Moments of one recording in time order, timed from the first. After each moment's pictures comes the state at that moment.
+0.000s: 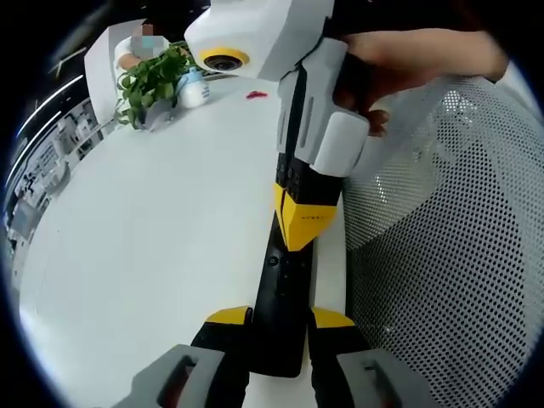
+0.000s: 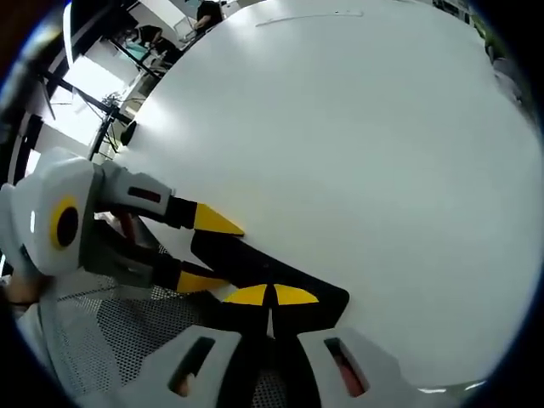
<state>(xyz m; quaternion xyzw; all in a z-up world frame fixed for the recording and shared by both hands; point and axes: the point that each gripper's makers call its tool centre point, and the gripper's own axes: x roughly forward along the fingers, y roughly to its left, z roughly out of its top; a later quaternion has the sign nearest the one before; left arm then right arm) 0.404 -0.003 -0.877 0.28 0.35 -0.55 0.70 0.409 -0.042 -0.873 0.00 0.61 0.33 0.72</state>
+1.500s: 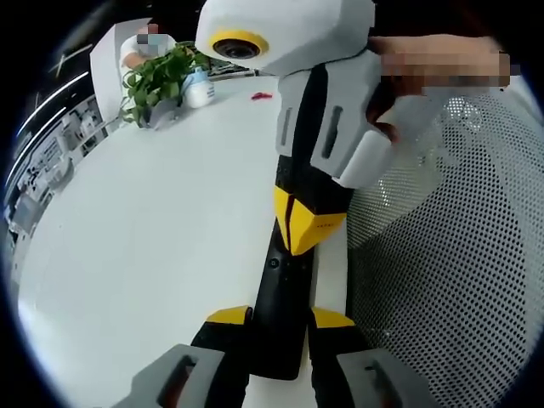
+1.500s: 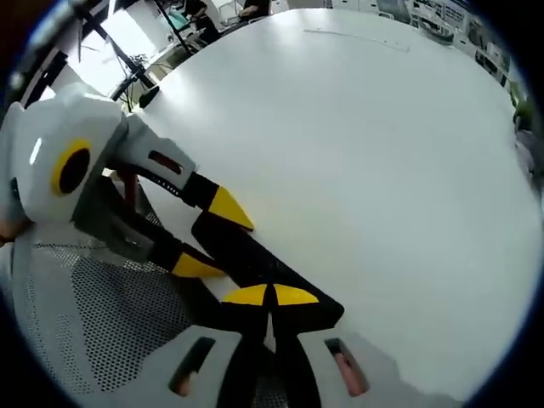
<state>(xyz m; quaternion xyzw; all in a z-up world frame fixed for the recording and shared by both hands) 0.403 -0.004 -0.877 0.26 0.36 -0.55 0.71 0.406 -0.039 -0.870 -0.12 0.56 0.39 0.72</state>
